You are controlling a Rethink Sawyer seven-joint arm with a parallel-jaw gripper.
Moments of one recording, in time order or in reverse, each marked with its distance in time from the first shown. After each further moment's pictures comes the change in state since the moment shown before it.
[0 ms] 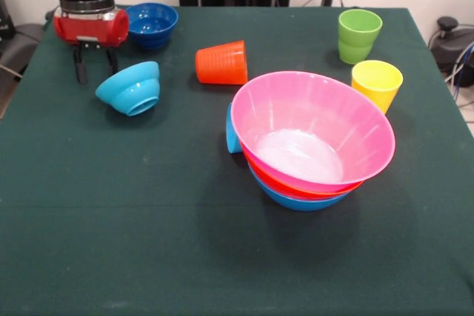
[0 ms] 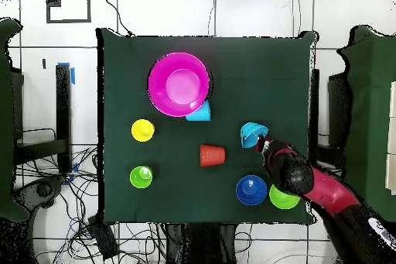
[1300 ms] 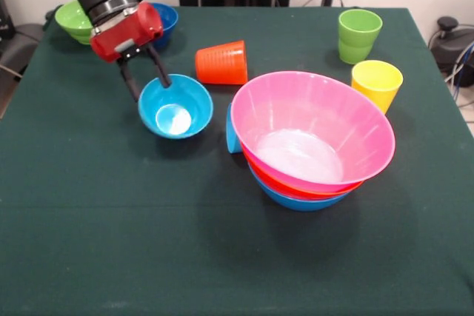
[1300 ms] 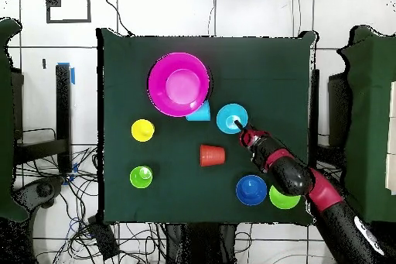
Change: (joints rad) arm -0.443 0.351 0.561 0.043 -0.298 0.112 0.000
